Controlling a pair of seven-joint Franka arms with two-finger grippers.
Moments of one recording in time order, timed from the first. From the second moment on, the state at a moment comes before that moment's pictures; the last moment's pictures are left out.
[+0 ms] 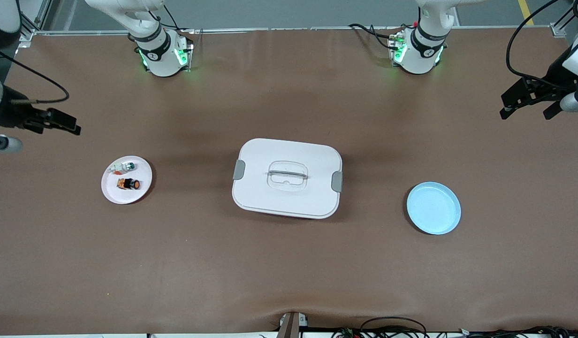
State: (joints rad) left arm 0.11 -0.15 -0.14 -1.73 -0.03 1.70 -0.02; right arm -0.04 0.06 0.00 -1.63 0.04 1.53 0.03
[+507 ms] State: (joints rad) left arm 0.11 -0.15 -0.14 -1.73 -0.03 1.70 -0.02; right arm -0.05 0.20 -0.01 -1.61 0.04 1.54 0.03
